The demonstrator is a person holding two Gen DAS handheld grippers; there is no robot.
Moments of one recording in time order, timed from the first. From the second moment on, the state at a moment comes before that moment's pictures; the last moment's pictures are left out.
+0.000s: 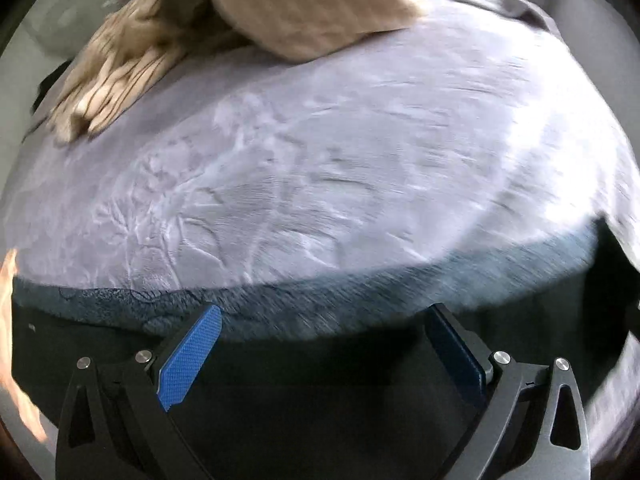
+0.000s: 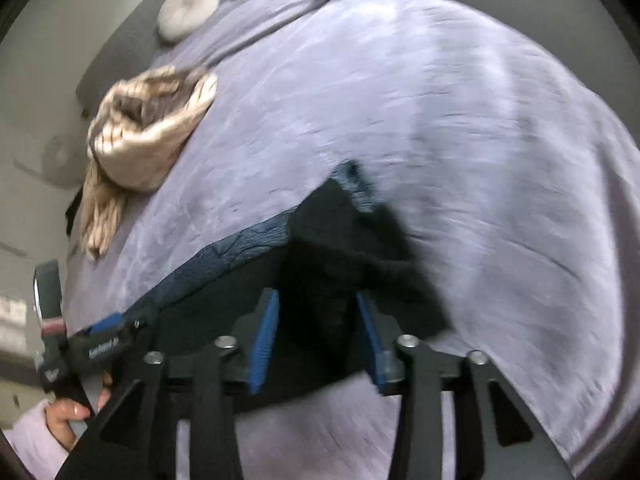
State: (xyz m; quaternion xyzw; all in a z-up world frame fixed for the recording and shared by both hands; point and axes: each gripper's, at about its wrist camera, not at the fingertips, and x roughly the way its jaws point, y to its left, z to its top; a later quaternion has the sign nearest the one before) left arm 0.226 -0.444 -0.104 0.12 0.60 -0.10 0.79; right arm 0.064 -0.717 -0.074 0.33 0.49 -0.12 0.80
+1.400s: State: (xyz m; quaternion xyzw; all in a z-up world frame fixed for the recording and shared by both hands) left arm 0.134 -0.484 -0.106 0.15 0.62 -0.18 0.75; right arm -0.029 -0.754 -0.125 0.54 0.44 -0.18 0.70
